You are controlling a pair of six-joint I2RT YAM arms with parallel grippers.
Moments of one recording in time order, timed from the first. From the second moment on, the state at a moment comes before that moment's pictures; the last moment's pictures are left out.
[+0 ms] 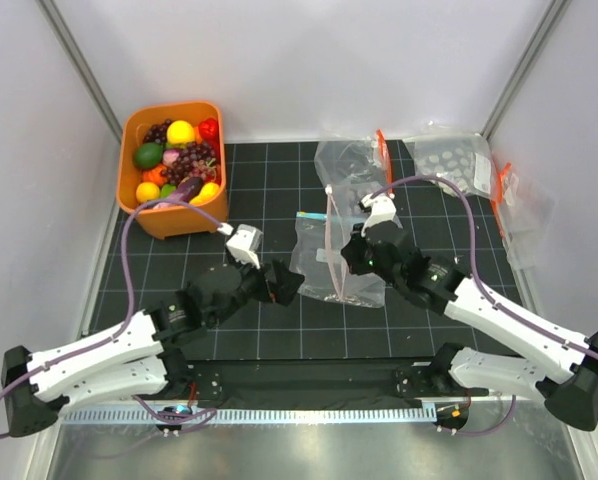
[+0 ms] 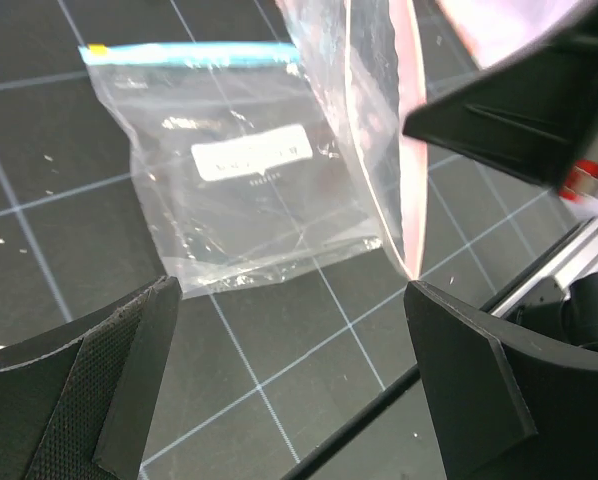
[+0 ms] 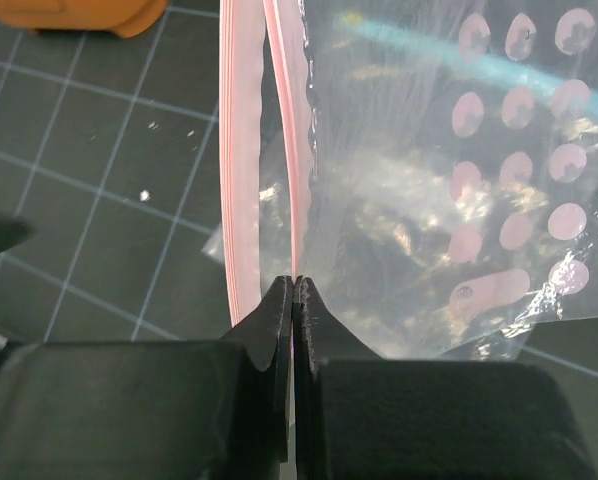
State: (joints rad) left arm -1.07 0.80 0.66 -0.15 -0.37 -0.55; right arm 0.83 1.03 0.89 -0.41 0.31 0.49
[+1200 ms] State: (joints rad) left arm -1.06 1.15 0.77 -0.03 -0.41 -0.53; right arm 1.06 1.03 0.90 -0.46 0.32 0.59
